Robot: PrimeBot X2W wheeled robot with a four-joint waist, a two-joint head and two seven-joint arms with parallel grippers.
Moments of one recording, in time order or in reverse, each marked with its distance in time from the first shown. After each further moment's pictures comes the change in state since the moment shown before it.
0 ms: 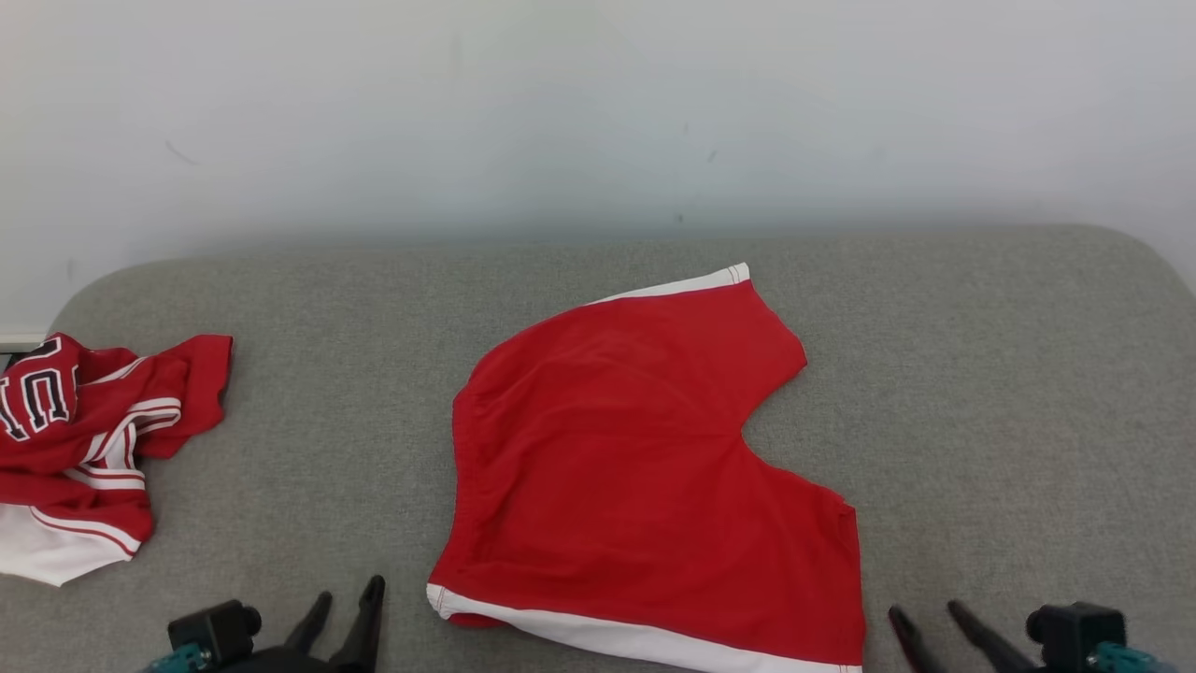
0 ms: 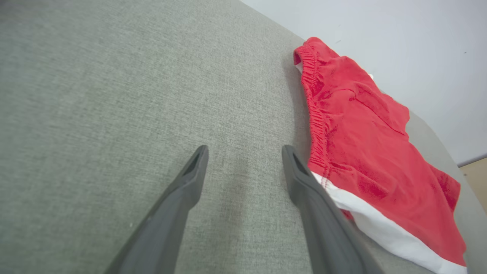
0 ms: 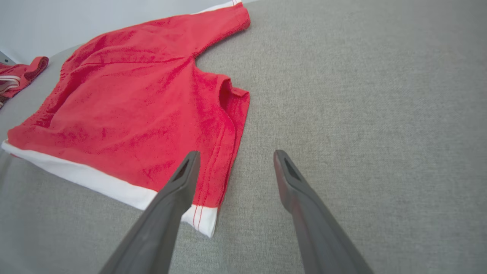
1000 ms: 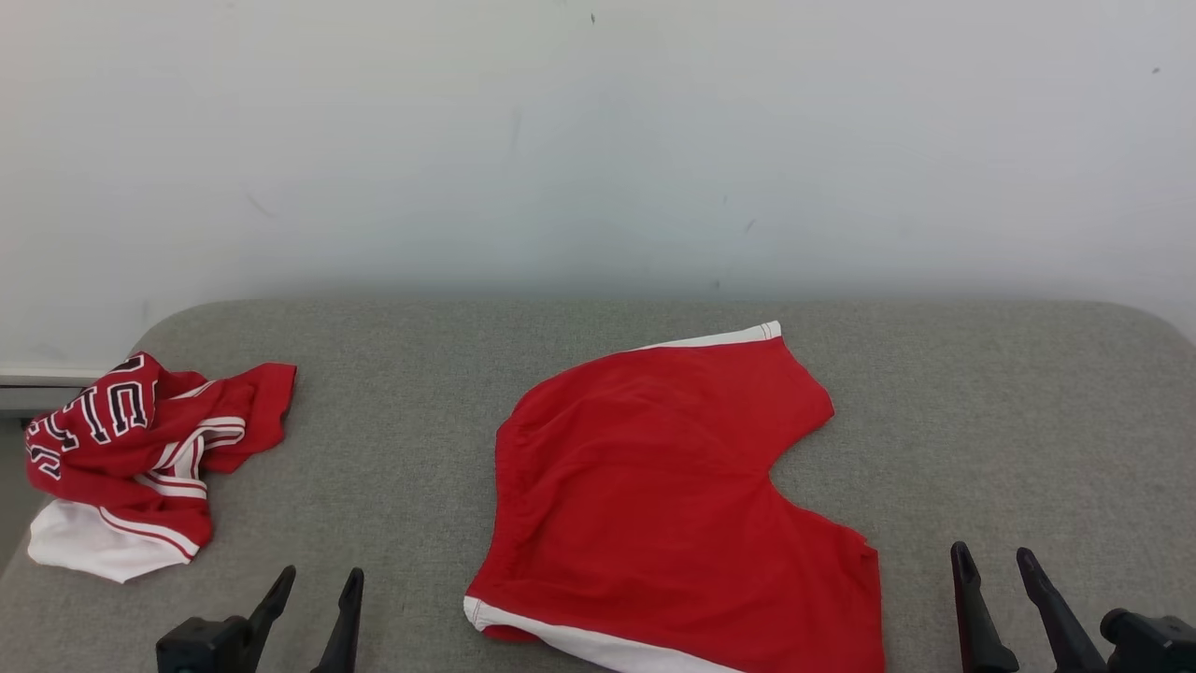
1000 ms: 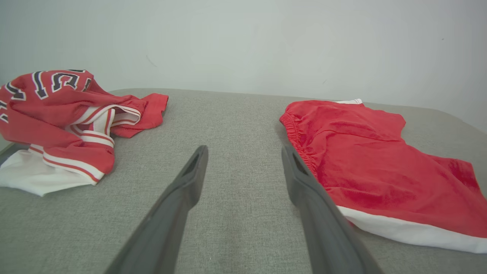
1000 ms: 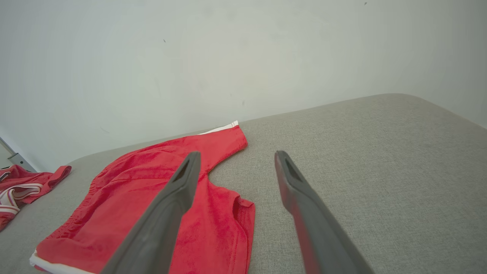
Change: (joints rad) left arm 0.168 0.145 0.079 -0.428 0.407 0.216 -0.002; right arm 0.047 0.083 -0.133 -0.119 -0.035 -0.126 -0.258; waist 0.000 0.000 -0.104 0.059
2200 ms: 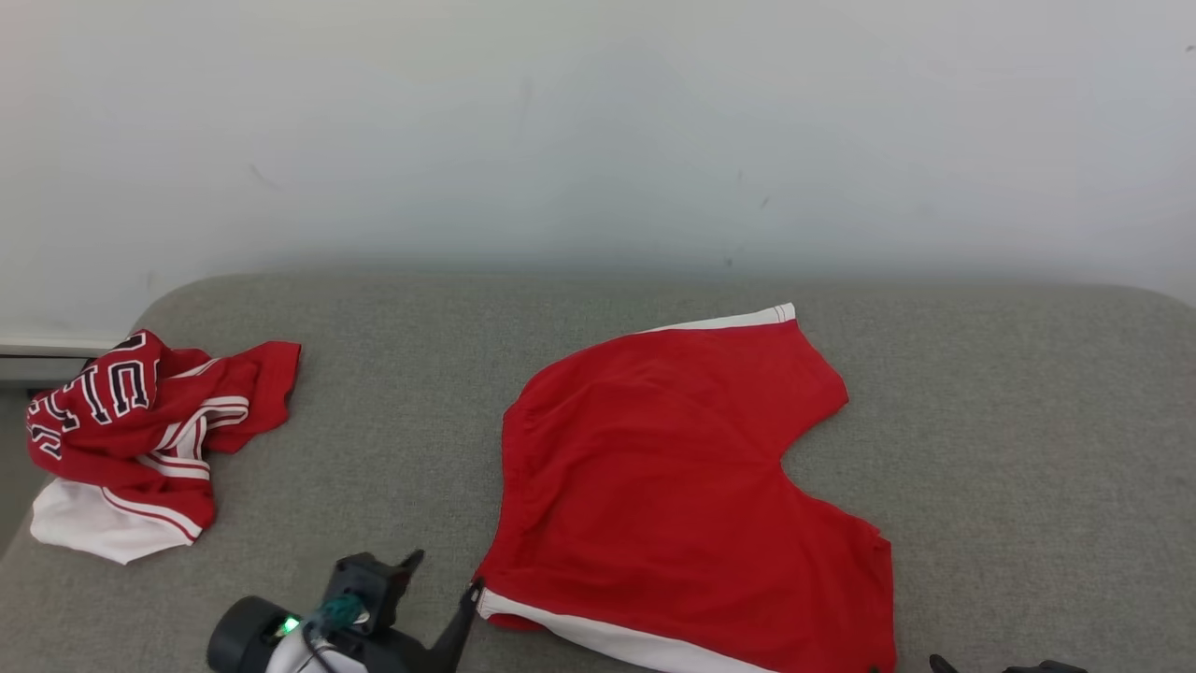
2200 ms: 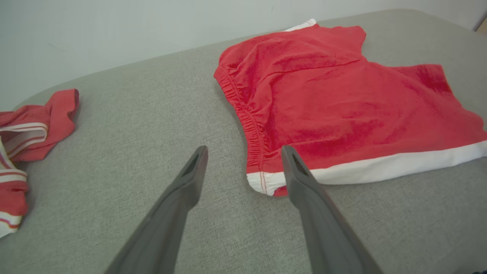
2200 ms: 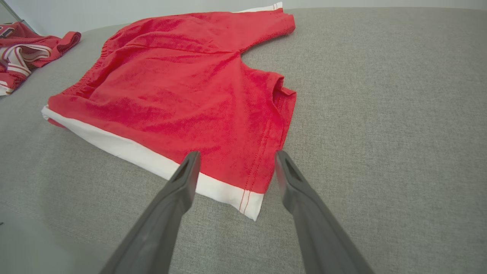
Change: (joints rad) left arm -0.151 -0.035 -0.169 0.017 0.169 -0.068 0.237; right arm 0.076 -0.072 0.155 -0.021 -0.063 0.021 0.227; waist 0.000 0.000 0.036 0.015
